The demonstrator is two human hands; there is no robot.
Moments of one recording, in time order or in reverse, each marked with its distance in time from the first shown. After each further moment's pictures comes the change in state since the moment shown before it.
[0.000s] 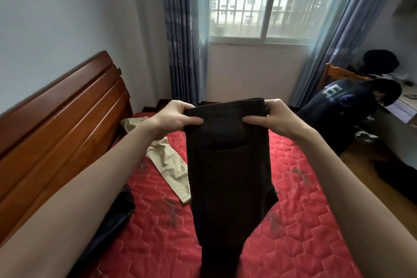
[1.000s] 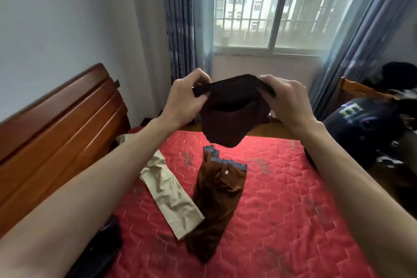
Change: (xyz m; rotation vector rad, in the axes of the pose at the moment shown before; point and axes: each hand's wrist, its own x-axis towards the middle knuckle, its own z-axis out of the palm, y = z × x) left_hand 0.200 0.037 -0.029 0.435 0.516 0.731; right_hand 0.176 0.014 -0.068 -0.881 0.514 -0.485
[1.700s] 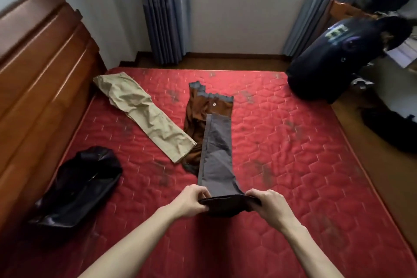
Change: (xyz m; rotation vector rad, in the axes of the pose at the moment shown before) left_hand -0.466 0.009 0.066 -0.143 -1.083 -0.690; right_hand -0.495 -0.130 0.015 0.105 -0.961 0.530
